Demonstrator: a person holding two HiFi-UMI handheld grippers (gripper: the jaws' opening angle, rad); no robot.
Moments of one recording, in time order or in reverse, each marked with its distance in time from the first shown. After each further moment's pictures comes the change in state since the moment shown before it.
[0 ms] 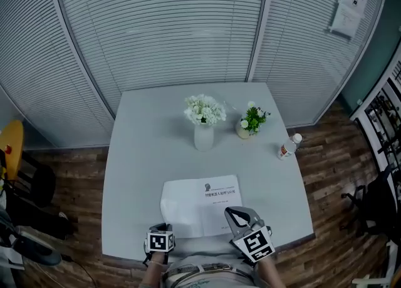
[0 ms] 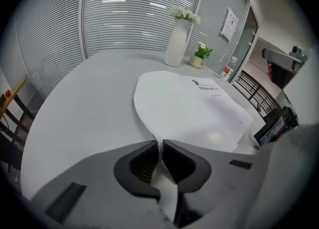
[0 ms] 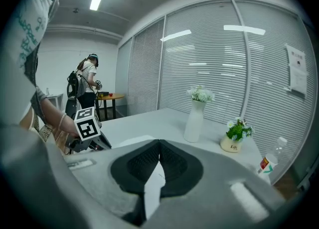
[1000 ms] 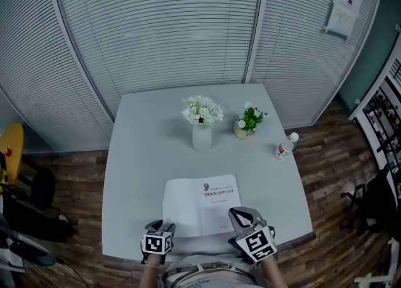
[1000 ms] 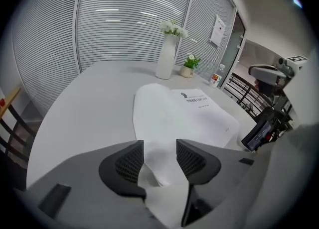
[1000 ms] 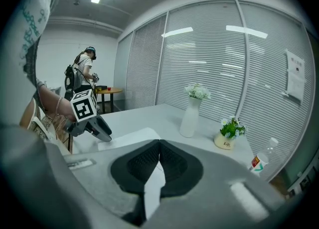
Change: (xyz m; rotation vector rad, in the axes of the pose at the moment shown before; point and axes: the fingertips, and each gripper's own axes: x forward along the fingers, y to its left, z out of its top) left arm -0.032 -0.016 0.025 0.069 -0.084 -0.052; right arm -0.016 -0.005 -0.016 -0.034 0.050 -0.039
